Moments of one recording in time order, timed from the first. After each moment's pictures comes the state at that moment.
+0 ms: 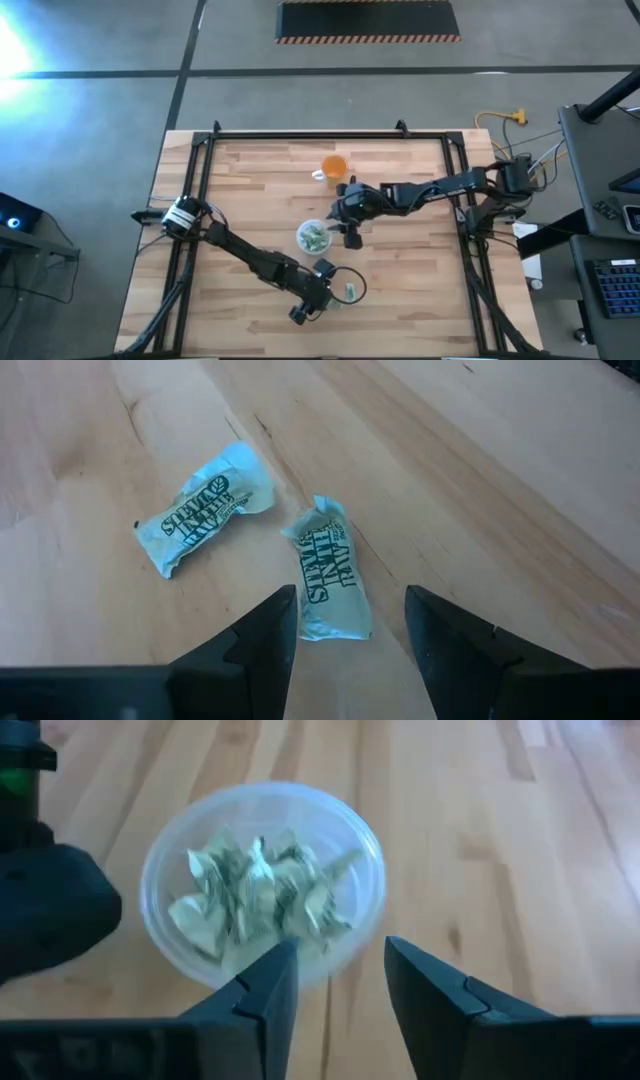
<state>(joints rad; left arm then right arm) -0.42 2.01 1.15 0.12 -0.01 0.19 -0.03 1.68 0.97 0.02 -0.11 -0.08</state>
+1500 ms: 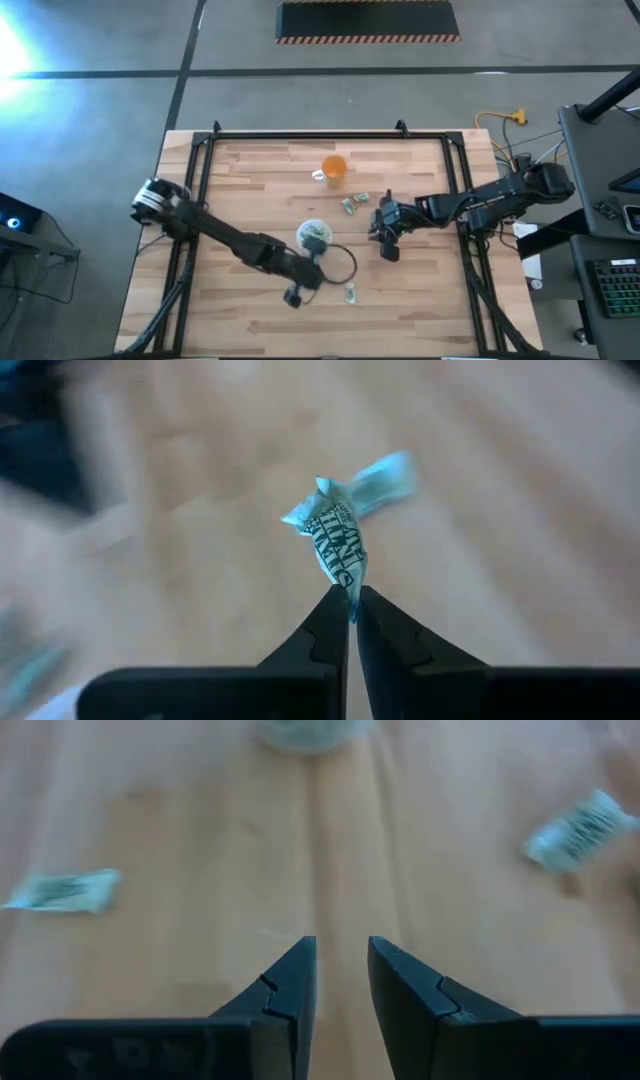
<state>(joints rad) -0.39 1.74 1.13 -0.15 -0.15 0.19 0.07 1.36 0.57 -0.09 -0.02 0.24</state>
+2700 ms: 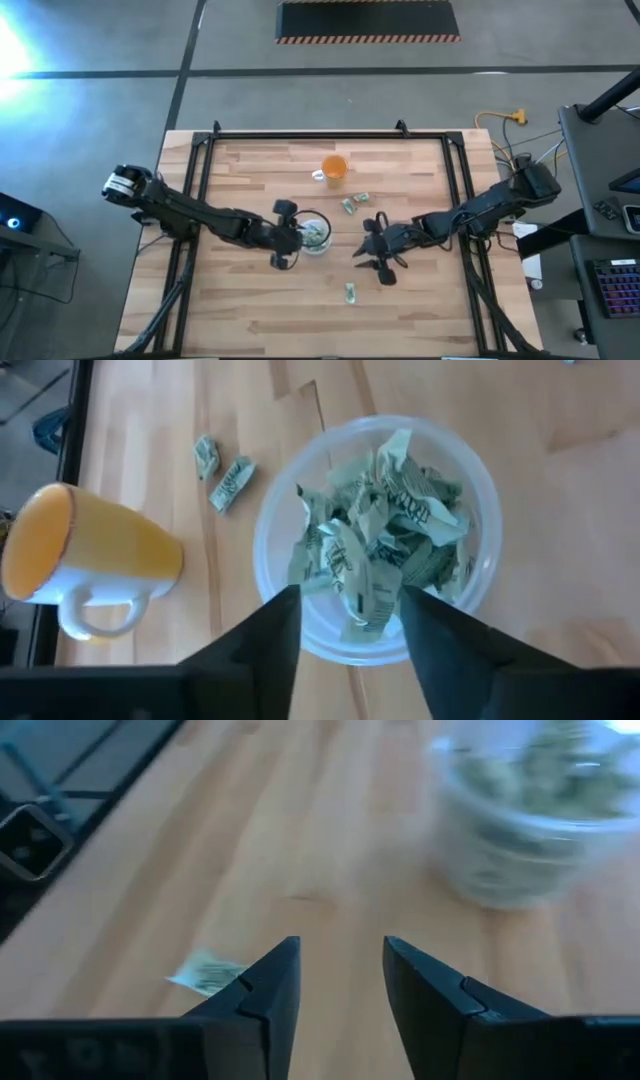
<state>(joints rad) -0.27 1.46 0.89 -0.26 -0.43 0.19 0.27 1.49 0.57 0.35 -0.03 0.17</state>
